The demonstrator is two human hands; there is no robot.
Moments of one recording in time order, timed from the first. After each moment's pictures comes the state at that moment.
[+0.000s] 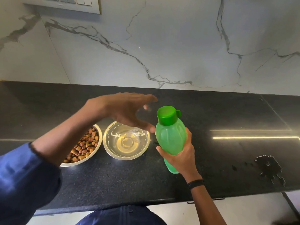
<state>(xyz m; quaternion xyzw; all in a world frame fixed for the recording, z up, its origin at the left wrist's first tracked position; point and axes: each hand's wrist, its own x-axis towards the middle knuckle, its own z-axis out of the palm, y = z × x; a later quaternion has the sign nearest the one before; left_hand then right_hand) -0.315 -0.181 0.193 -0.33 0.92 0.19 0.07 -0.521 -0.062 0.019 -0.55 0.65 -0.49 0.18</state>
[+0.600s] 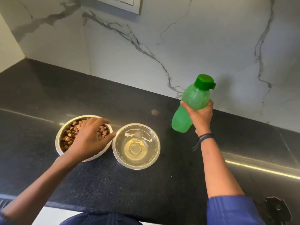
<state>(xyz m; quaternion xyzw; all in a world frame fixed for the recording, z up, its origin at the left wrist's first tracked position) -0.205 -0.149 0.056 -0.66 0.67 0.22 -0.25 -0.544 -0.254 0.086 -0.44 0.71 -0.51 0.19</state>
